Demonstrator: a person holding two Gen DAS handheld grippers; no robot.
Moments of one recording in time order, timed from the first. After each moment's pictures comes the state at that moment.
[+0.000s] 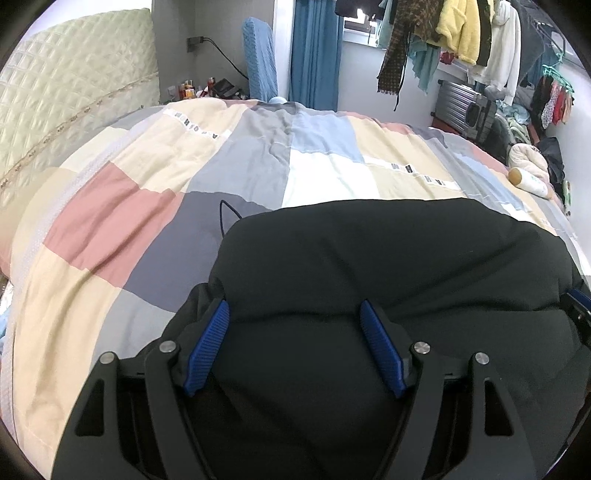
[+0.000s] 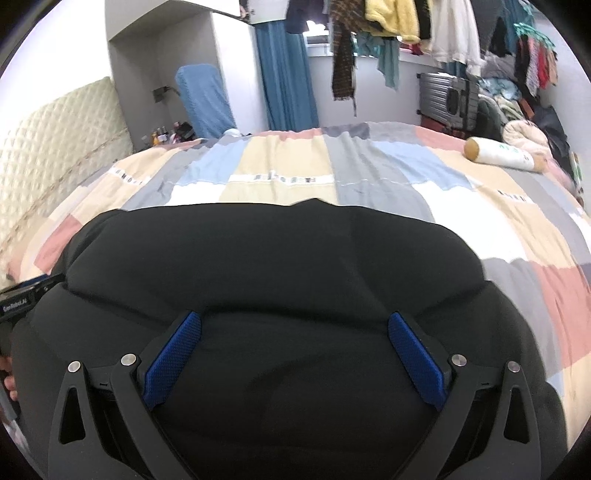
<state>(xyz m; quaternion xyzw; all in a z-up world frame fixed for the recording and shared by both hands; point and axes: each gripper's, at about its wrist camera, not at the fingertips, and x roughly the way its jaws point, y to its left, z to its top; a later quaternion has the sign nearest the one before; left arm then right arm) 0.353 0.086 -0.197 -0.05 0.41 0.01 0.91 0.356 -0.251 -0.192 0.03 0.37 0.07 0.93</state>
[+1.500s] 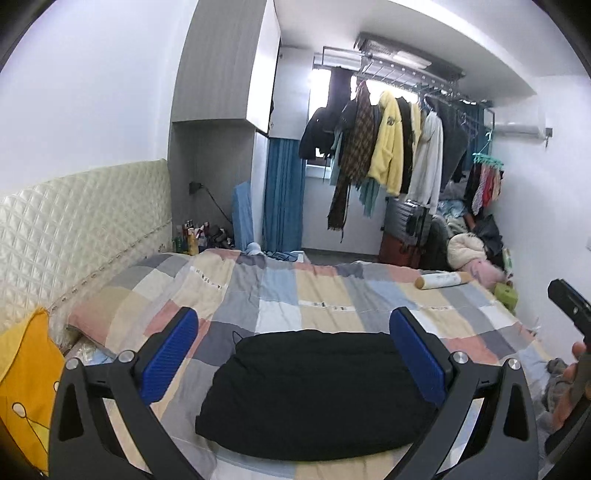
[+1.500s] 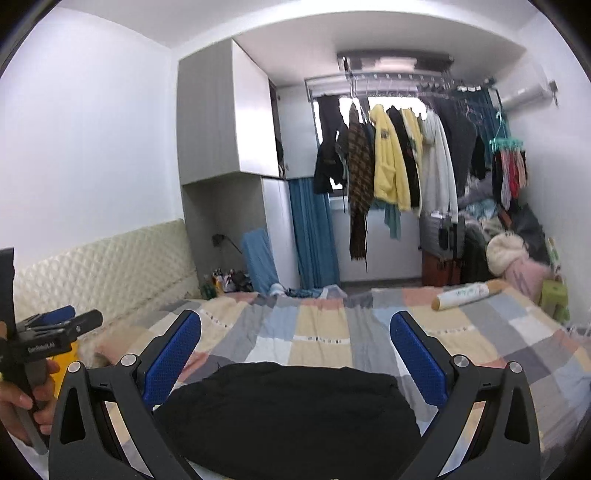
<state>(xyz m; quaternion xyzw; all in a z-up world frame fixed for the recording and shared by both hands) 0.072 0.060 0.104 -0.05 0.18 -0.03 0.98 0.038 -0.240 0.129 0.05 0.09 0.11 0.99</state>
